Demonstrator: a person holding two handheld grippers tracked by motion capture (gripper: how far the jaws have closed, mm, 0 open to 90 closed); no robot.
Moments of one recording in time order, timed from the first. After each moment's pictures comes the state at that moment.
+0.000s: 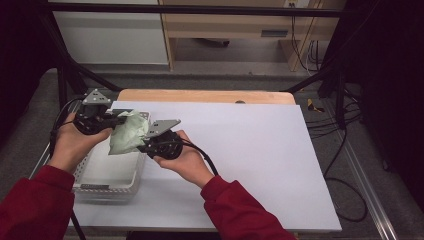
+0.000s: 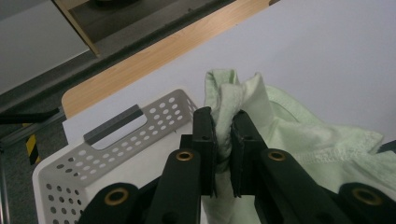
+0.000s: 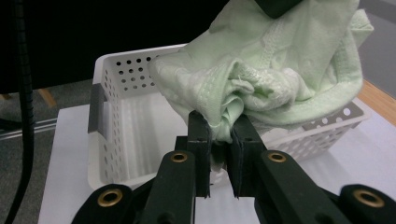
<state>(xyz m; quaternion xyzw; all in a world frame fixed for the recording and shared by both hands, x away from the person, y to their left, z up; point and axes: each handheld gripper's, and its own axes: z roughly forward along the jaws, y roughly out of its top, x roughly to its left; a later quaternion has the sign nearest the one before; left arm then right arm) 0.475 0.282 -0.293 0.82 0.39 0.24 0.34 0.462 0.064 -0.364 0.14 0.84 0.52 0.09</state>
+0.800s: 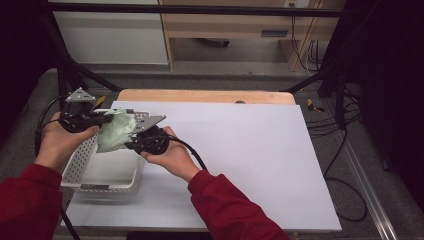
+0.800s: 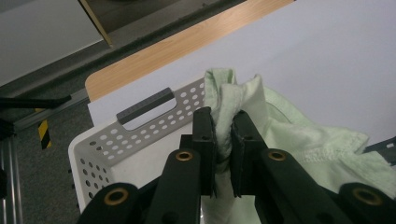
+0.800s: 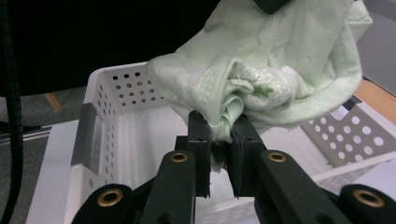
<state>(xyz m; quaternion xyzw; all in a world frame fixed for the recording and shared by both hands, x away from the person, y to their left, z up) 0.481 0.316 -0.294 0.81 0.42 0.25 0.34 0.480 0.100 -0.371 0.12 0.84 0.53 0.08</state>
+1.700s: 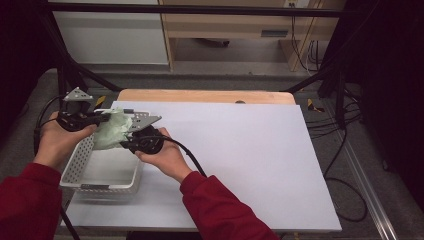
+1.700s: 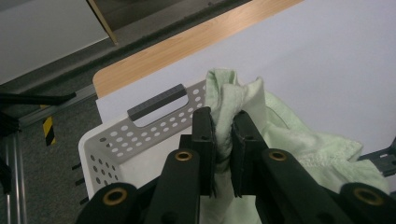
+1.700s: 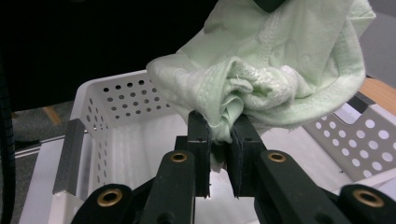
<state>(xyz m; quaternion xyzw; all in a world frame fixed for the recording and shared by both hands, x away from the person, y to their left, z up) 0.489 0.325 -0.299 0.80 0.42 0.25 0.33 0.487 0.116 -0.382 0.15 0.83 0.54 0.07</state>
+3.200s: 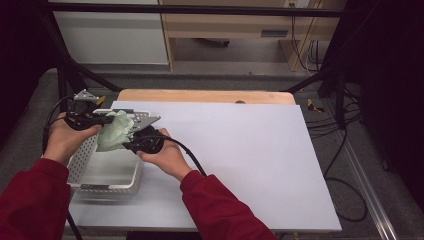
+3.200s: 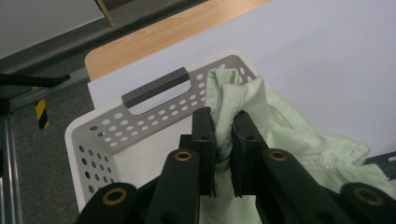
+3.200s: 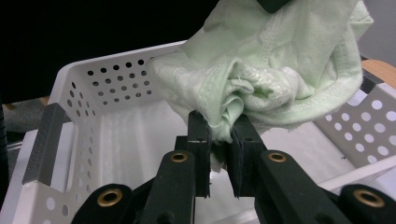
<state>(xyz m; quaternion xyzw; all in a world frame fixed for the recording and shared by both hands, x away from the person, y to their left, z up) 0.507 0.326 -0.319 0.81 0.45 0.23 0.31 0.497 0.120 -0.398 0.15 0.84 0.52 0.07</state>
